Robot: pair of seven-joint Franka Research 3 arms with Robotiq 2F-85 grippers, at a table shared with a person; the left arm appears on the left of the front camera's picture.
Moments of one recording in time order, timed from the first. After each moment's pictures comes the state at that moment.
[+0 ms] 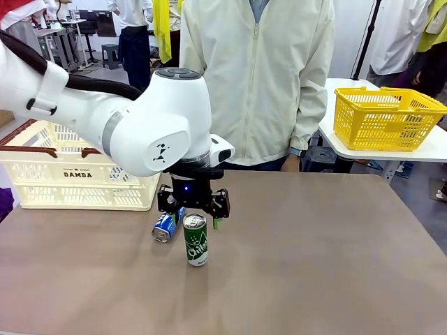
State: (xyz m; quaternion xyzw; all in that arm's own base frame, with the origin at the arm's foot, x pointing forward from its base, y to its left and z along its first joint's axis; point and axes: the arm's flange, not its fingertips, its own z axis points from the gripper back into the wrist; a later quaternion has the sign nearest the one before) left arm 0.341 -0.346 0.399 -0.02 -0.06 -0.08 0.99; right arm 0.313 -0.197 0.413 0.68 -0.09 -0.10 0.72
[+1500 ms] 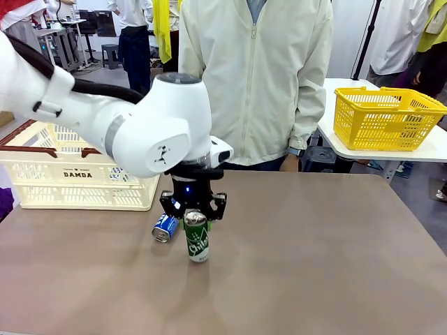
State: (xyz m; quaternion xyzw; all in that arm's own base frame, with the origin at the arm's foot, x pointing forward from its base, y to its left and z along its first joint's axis) left arm 0.349 -0.345 0.400 -0.03 -0.06 -0.06 1.00; right arm 0.313 -0.197 0.413 0.68 -0.09 -0.10 0.72
